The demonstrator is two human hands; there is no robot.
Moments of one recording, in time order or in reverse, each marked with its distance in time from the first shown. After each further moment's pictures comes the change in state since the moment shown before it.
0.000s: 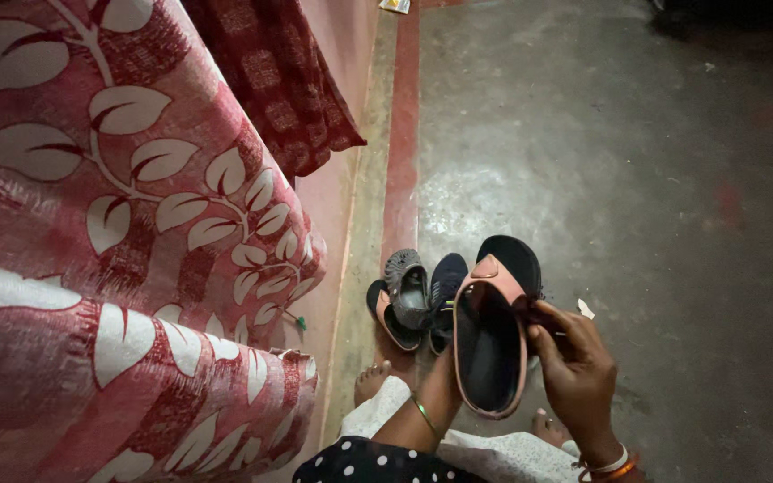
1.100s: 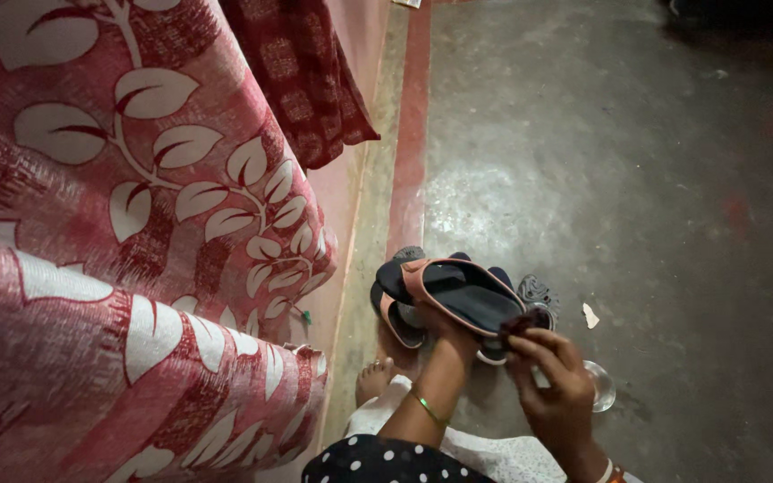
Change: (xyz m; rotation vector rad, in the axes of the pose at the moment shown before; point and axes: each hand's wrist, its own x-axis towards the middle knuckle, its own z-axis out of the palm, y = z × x) left_hand 0.032 0.042 -0.031 0.142 0.750 0.256; right_hand -0.026 0.013 0.029 -0.273 -0.028 -0.363
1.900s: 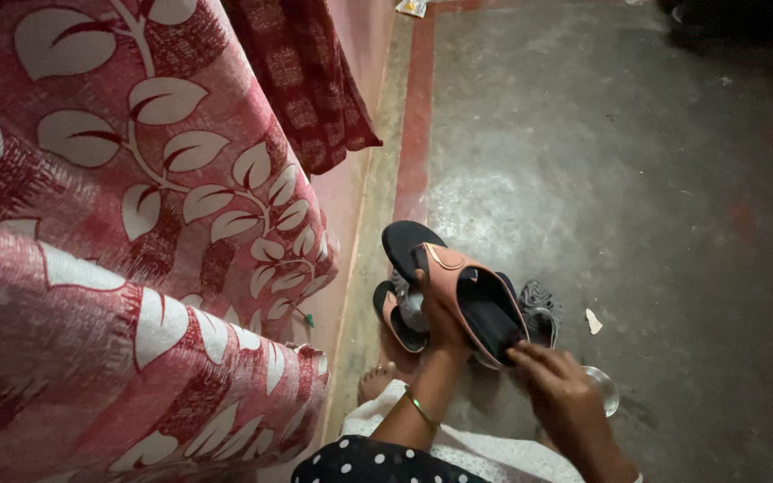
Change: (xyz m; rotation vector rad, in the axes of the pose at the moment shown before) left_hand -0.008 0.018 -0.002 -0.050 0.032 0.098; right_hand -0.005 0.036 -0.015 -0.297 -0.381 -0.026
